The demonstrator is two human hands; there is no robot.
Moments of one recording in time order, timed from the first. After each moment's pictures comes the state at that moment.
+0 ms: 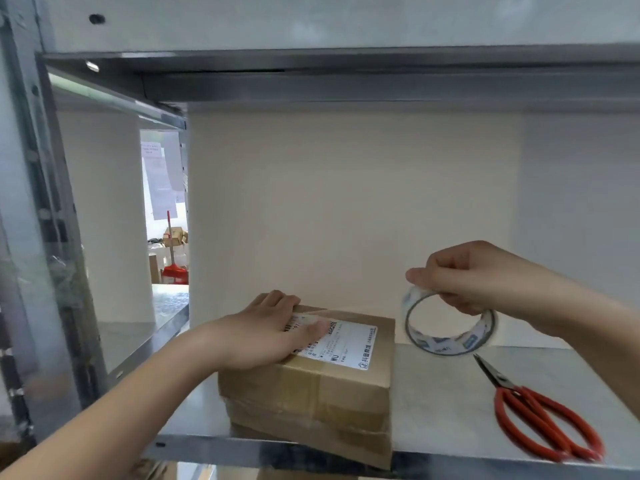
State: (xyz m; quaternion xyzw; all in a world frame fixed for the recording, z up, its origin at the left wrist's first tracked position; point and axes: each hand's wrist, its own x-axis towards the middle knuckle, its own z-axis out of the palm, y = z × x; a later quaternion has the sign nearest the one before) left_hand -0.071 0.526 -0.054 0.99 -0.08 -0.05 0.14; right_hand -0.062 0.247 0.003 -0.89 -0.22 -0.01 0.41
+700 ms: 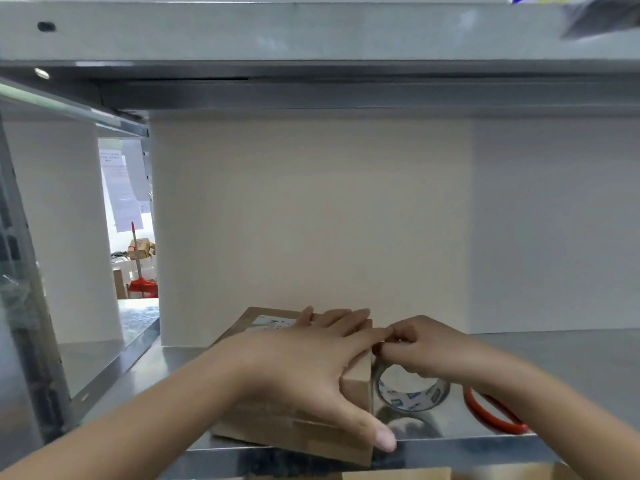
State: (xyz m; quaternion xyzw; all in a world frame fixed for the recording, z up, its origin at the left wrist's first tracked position) left_hand -0.093 0.457 -0.047 0.94 -0.35 -0.03 0.02; right_hand -0.049 0.254 -0.080 -0.92 -0.17 0.05 0.36
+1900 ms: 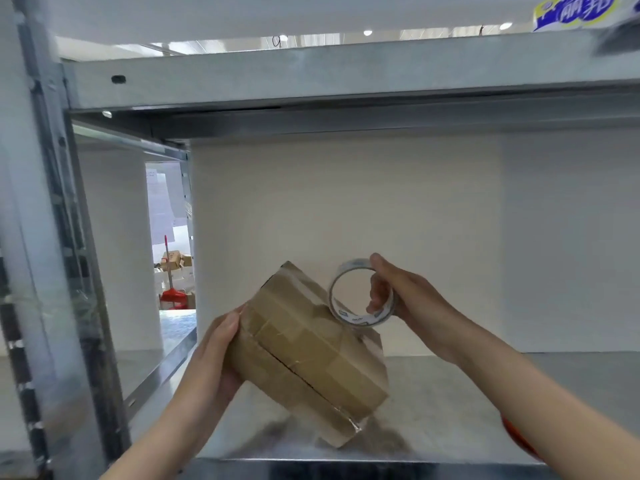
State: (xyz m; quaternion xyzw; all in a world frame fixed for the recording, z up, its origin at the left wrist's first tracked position) left_hand -0.091 0.560 -0.102 0.61 -0.03 0.17 0.77; right_hand -0.022 0.303 -0.042 -0.72 -0.22 -0.03 0.66
